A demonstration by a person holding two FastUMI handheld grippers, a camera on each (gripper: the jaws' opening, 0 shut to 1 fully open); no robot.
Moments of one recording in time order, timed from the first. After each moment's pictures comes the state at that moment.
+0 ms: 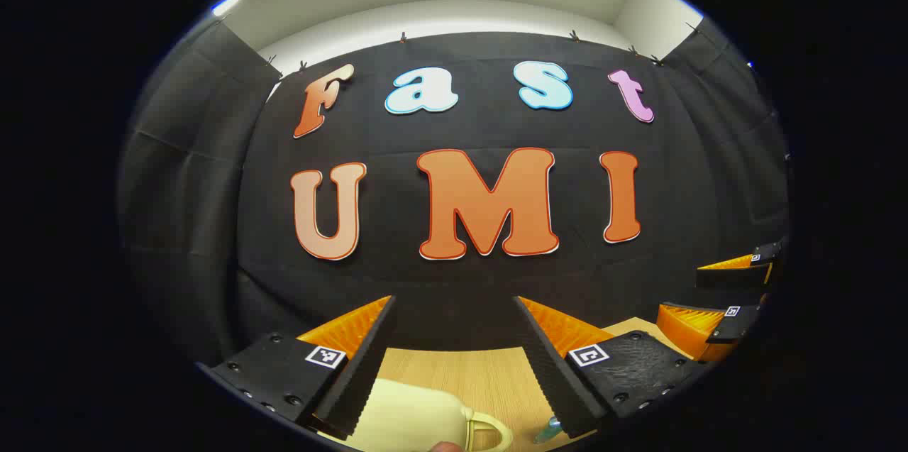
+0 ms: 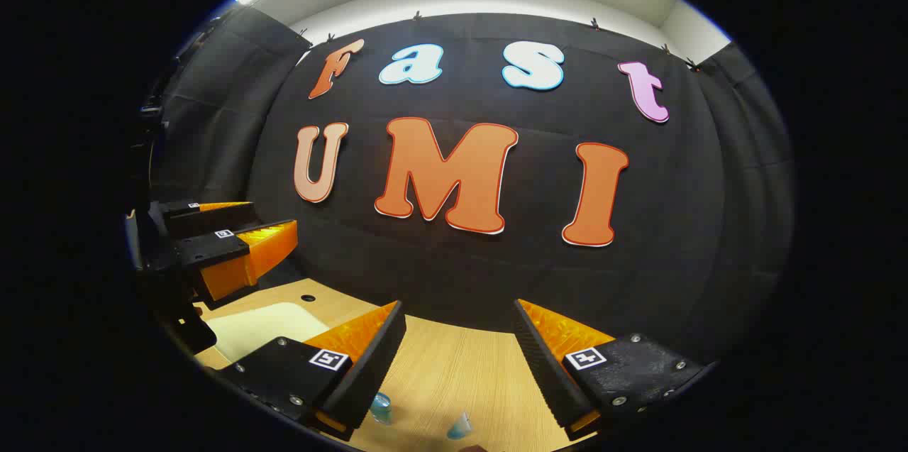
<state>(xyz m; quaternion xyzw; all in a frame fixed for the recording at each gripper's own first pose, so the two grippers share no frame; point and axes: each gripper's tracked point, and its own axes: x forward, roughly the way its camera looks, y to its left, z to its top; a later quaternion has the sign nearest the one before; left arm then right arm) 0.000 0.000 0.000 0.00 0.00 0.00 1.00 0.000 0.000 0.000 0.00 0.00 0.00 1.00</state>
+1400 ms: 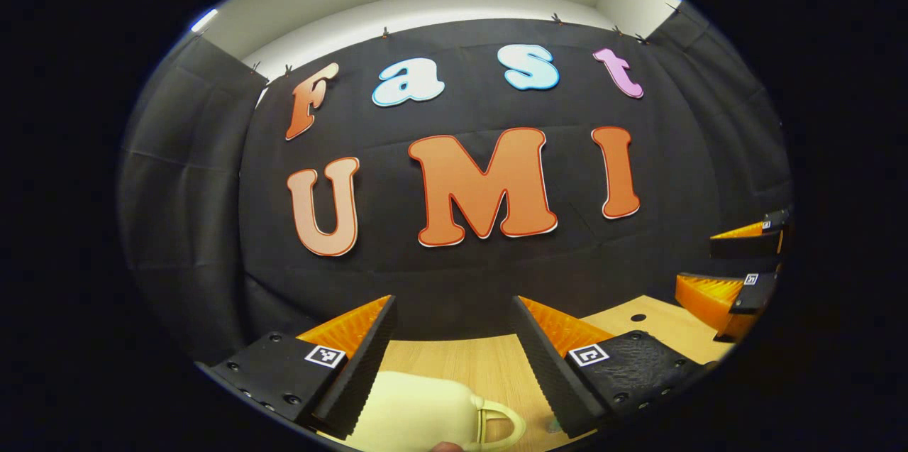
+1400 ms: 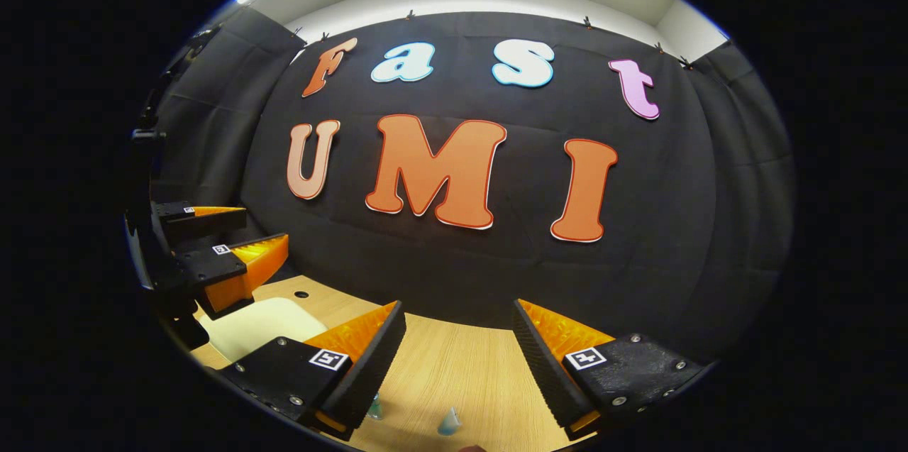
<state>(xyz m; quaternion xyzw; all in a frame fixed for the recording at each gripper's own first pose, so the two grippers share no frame) -0.003 -0.013 -0.023 0.06 0.03 0.00 1.00 -0.008 -0.017 -0.008 0.01 0.01 -0.01 1.00</state>
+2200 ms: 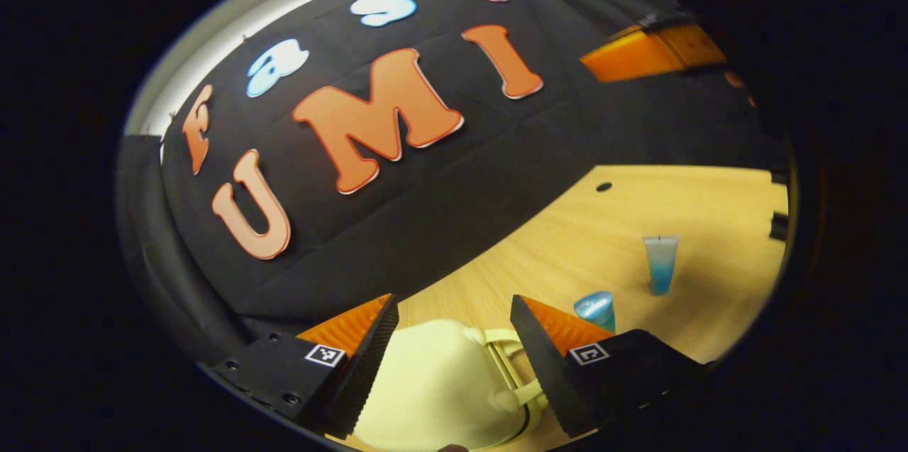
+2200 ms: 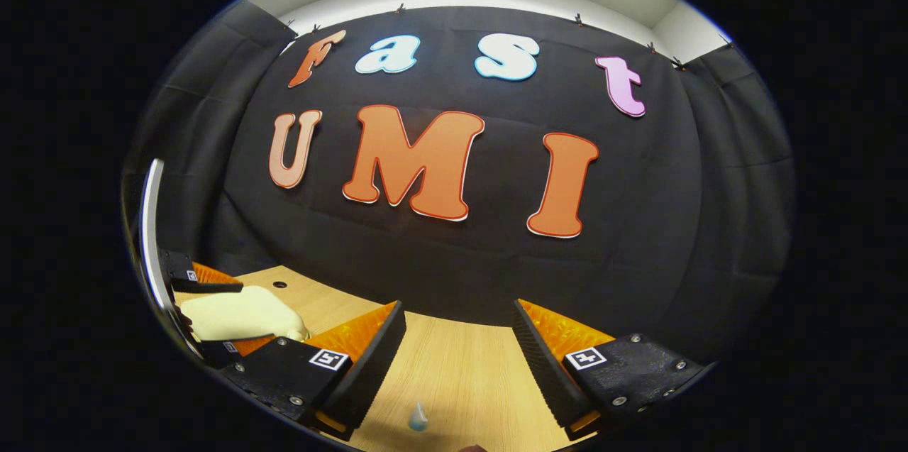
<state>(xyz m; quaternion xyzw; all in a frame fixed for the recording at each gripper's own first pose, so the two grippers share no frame) -0.029 -0.061 -0.178 0.30 0.16 -0.14 0.93 -0.009 -0.059 -0.019 -0.01 0.02 -0.05 1.00</state>
